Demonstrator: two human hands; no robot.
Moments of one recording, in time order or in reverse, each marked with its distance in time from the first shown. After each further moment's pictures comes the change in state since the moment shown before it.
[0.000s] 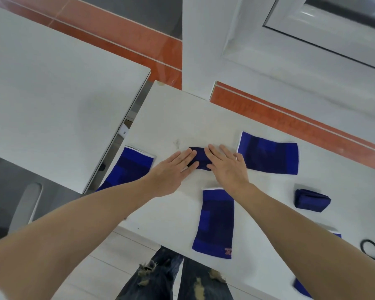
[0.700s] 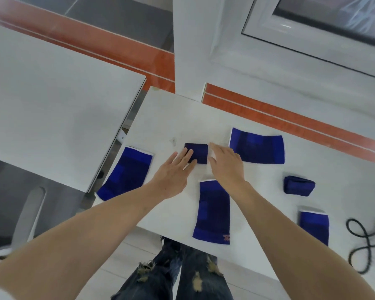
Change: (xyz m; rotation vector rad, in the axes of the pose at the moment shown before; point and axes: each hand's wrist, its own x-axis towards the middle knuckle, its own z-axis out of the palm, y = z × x) left_hand -0.009 0.040 -0.026 -0.125 -0.022 -0.188; right_hand -0.030 -0.020 -0.033 0.248 0.108 0.247
